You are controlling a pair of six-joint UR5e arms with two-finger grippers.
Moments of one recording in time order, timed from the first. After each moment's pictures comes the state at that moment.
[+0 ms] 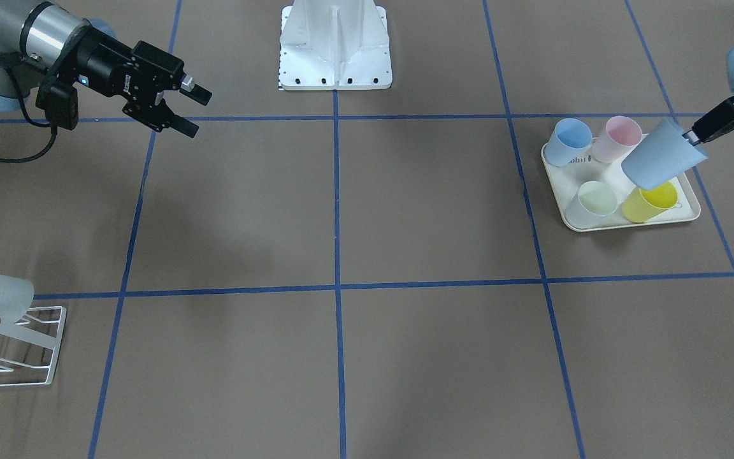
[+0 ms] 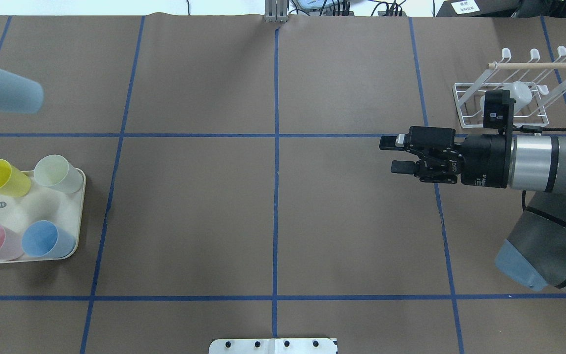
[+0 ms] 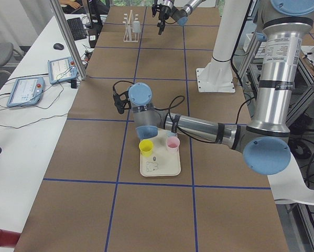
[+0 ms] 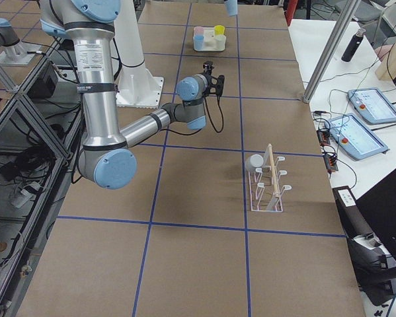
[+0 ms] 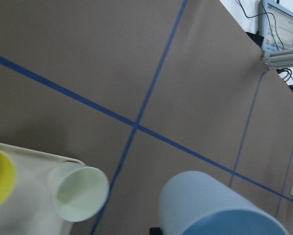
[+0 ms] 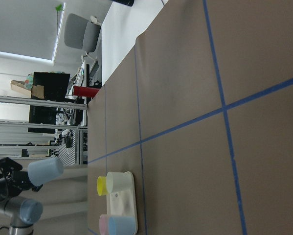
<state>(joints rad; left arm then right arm) -1.30 -1.71 -1.67 -2.77 -2.68 -1.78 0.70 -1.46 1.86 -0.09 1.97 1.86</state>
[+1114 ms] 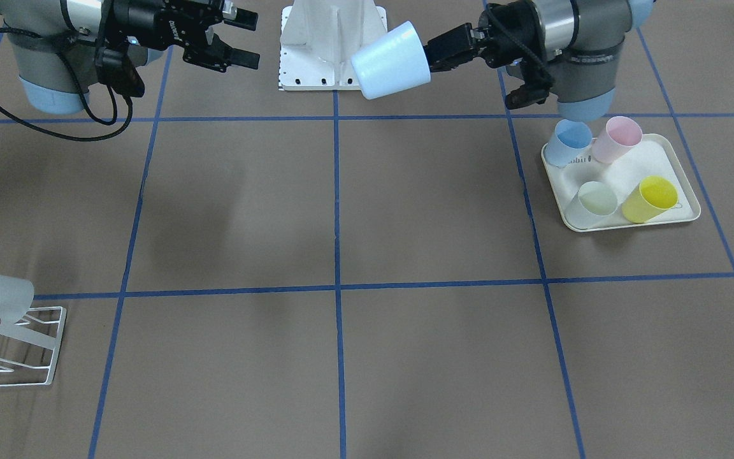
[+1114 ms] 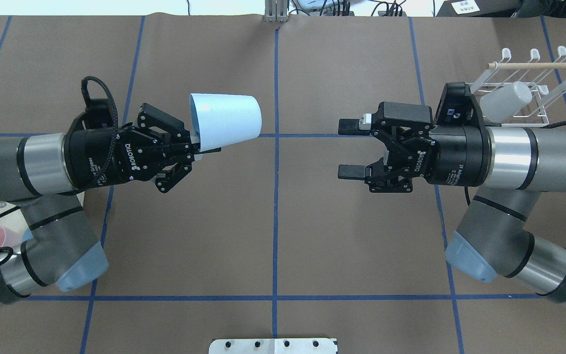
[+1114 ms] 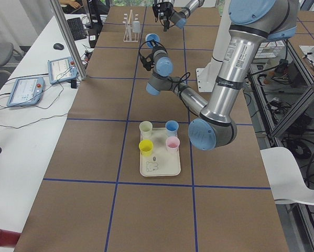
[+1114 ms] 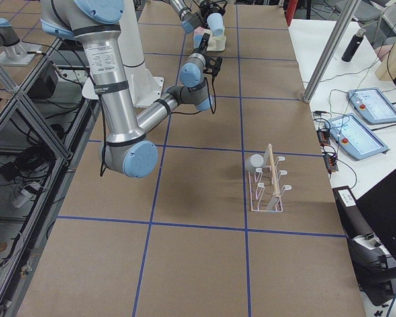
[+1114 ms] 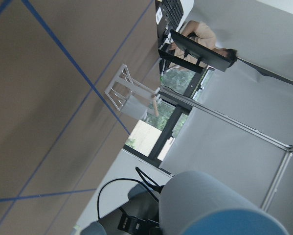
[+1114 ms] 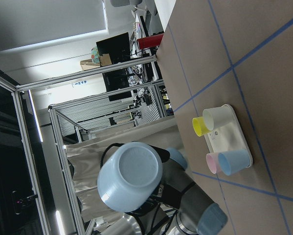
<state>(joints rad) -0.58 -1.94 -1.76 -3.31 -1.80 -2.51 0.65 -1.26 1.84 0.09 1.95 2.24</state>
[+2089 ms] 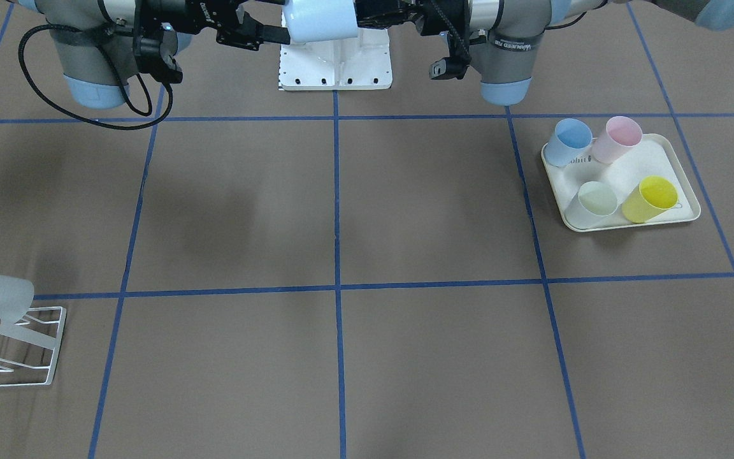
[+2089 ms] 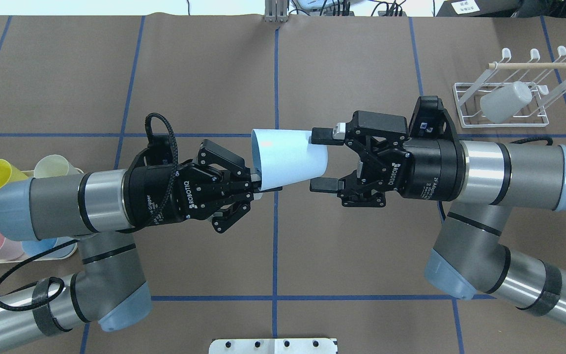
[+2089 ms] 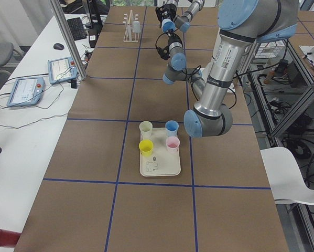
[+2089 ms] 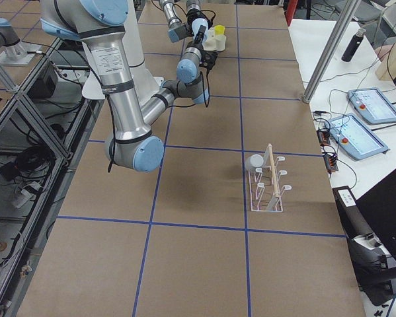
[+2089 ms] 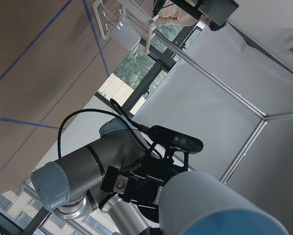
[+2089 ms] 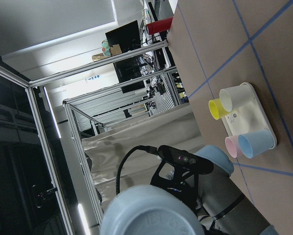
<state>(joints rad) -0.45 -2.06 -1.74 -3.29 -1.75 -2.53 0.57 -1.22 1.84 0.10 1.87 2.26</state>
